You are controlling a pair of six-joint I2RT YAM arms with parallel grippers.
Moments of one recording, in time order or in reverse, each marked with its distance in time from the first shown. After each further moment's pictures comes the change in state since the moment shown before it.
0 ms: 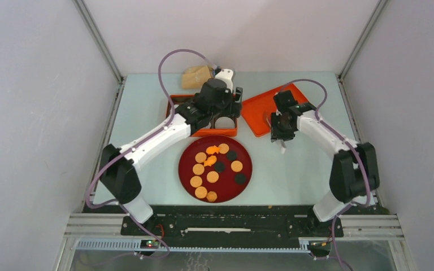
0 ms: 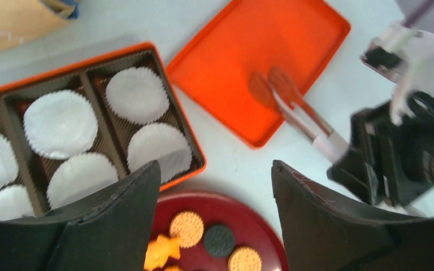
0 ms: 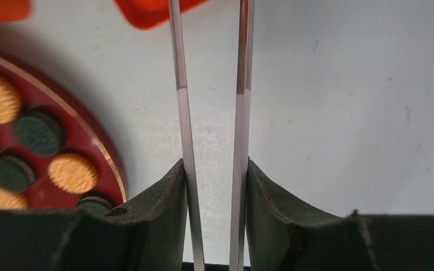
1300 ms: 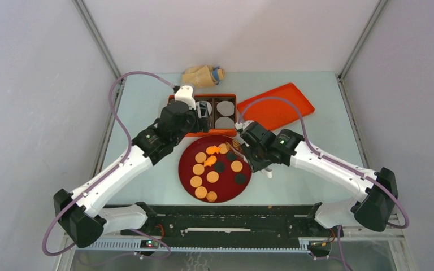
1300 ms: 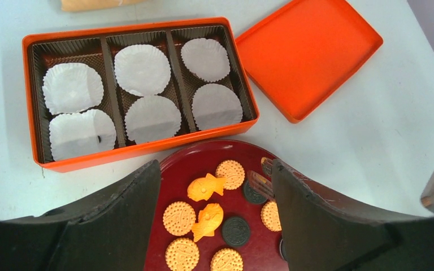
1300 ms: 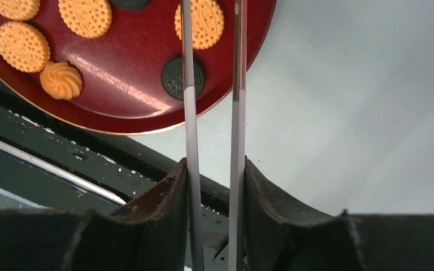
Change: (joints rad) left arm 0.045 -0.450 -0.349 -0.028 -0.114 -0.056; right arm 0.572 -0.317 -0.044 -0.158 0.089 0.006
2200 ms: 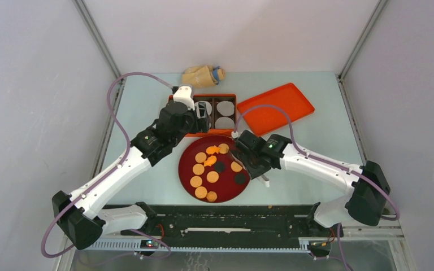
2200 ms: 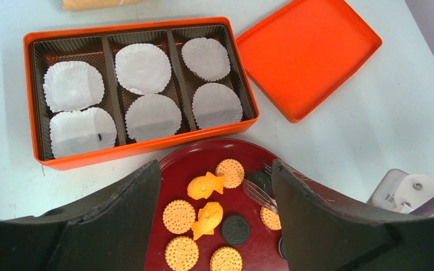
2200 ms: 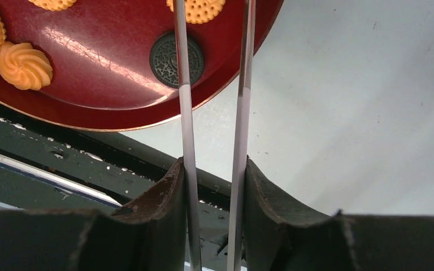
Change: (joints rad) left arm 0.000 -0.026 -0.011 -0.007 -0.003 -0.007; right arm 0.051 0.073 -0.074 0.010 0.007 0.056
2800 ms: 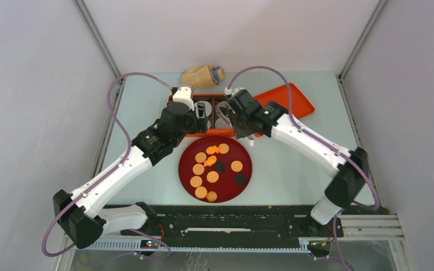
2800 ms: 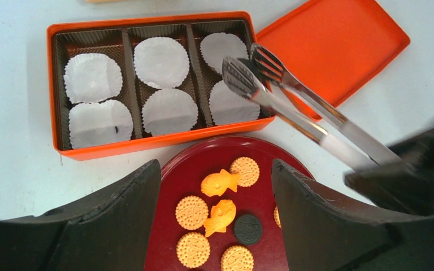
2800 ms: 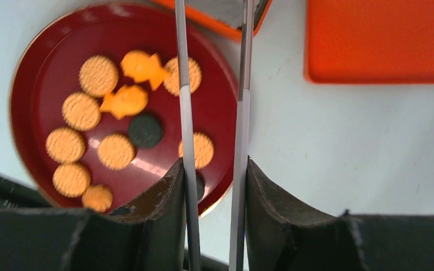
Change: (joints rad) left arm 0.000 0.010 0.000 -0.022 -0.050 0.003; right arm -0.138 0.162 0.427 0.043 0.071 -0.084
